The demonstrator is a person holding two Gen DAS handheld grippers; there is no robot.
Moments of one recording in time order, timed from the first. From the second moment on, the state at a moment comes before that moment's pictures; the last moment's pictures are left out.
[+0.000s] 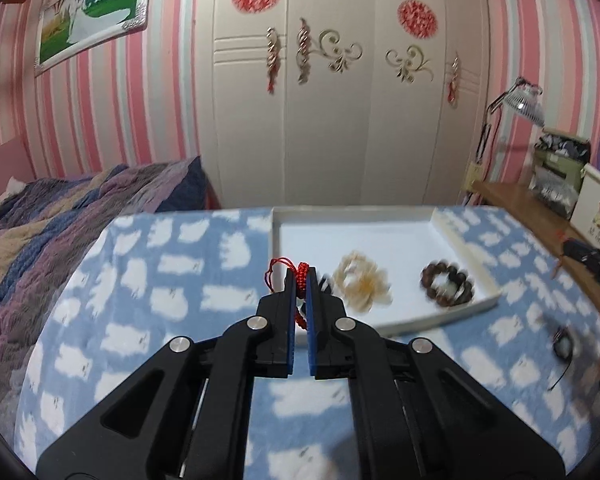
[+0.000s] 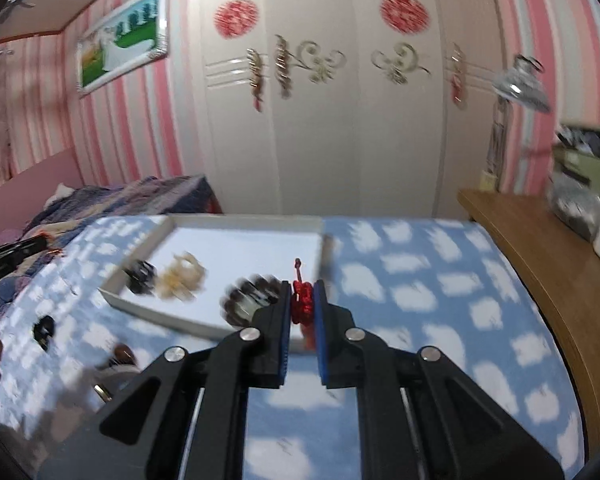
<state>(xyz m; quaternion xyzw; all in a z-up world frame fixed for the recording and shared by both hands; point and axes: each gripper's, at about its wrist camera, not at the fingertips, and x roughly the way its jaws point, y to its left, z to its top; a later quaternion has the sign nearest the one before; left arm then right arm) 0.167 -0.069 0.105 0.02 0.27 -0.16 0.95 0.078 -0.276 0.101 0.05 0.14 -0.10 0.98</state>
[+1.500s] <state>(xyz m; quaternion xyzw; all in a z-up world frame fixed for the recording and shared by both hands) 0.259 -0.160 -0.025 0.04 0.36 -0.23 0.90 0.229 -0.219 0.019 0.06 0.24 -0.02 0.97</state>
